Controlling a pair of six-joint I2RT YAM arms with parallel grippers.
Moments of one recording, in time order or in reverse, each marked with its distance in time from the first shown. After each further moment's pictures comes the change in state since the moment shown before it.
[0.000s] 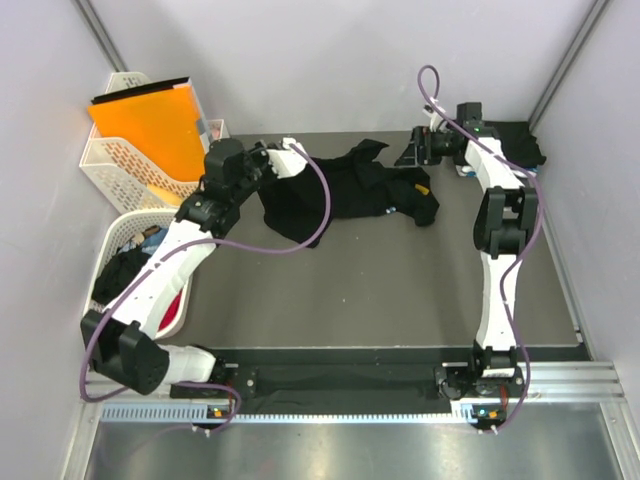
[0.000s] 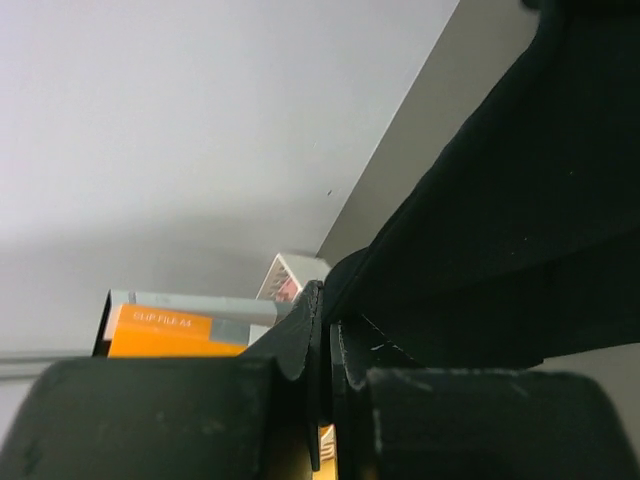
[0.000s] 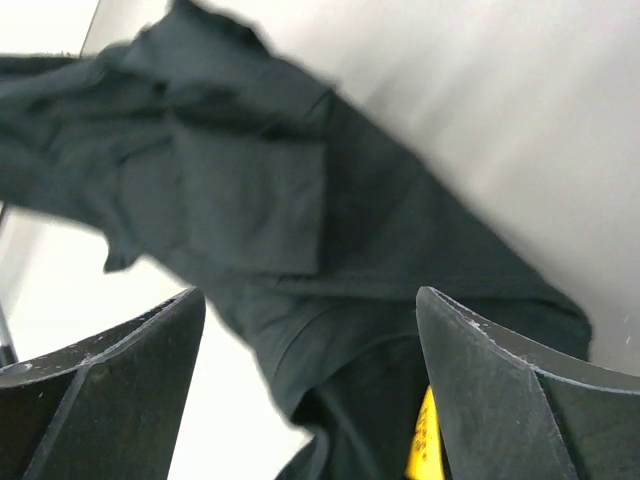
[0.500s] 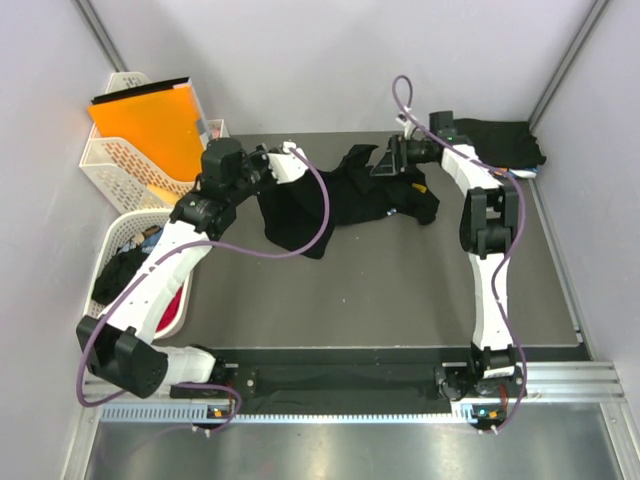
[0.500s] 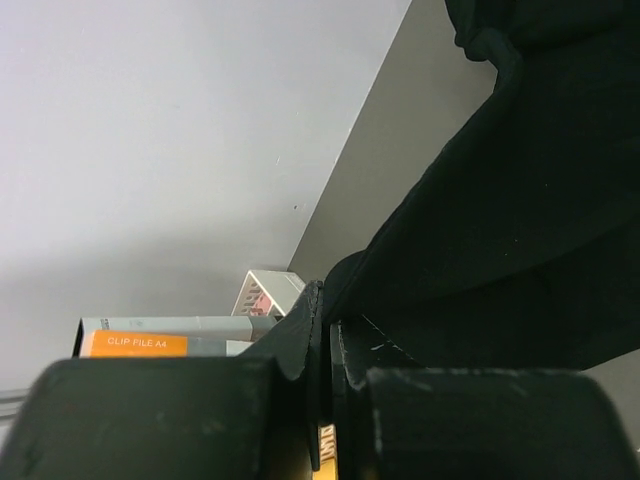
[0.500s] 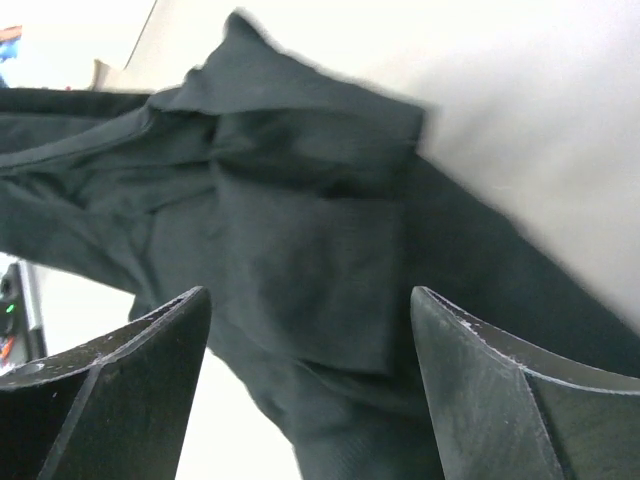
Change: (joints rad) left arm 0.000 -0.024 0.055 -0.142 0.113 -0.004; right arm 0.092 0.052 -0.034 0.155 -0.071 0.084
